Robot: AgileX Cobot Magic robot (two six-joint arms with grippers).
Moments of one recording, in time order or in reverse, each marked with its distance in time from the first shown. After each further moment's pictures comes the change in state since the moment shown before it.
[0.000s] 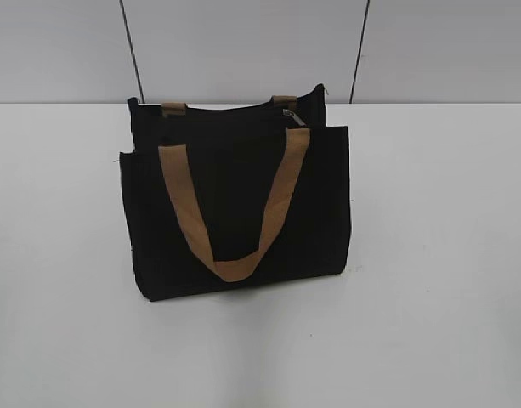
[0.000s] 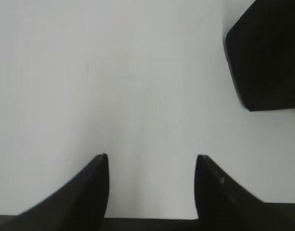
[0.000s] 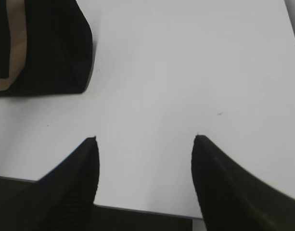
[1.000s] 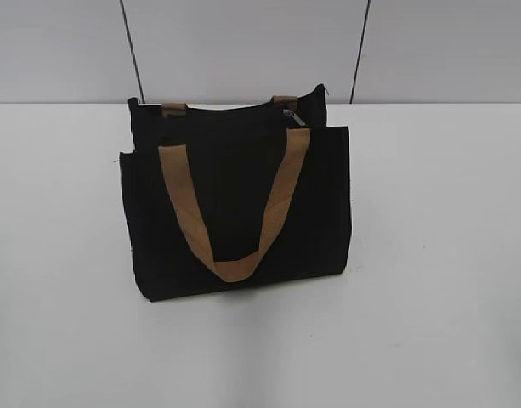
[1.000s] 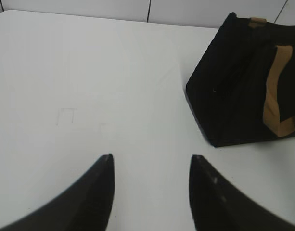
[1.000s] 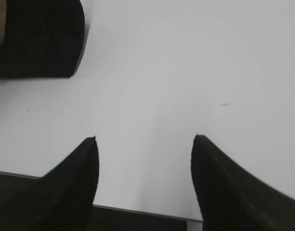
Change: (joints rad) left arm 0.004 -0.417 0.181 -0.090 -0.100 0.046; right arm 0.000 -0.172 0.259 -0.004 -0.109 -0.041
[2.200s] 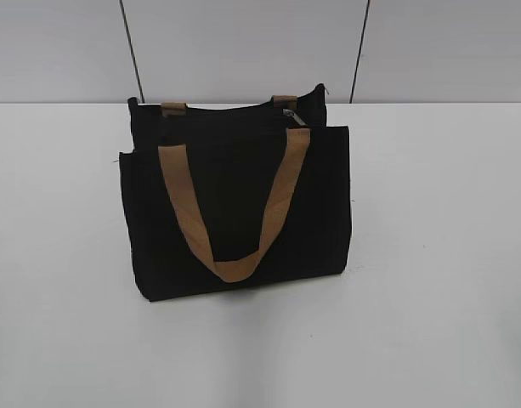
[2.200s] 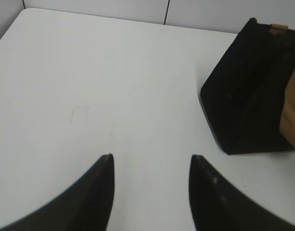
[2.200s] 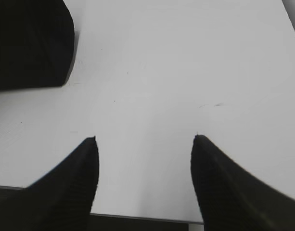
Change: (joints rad) left arm 0.073 0.000 0.003 -0.002 -0.003 0.000; right arm -0.056 0.000 0.003 0.010 -0.017 0.009
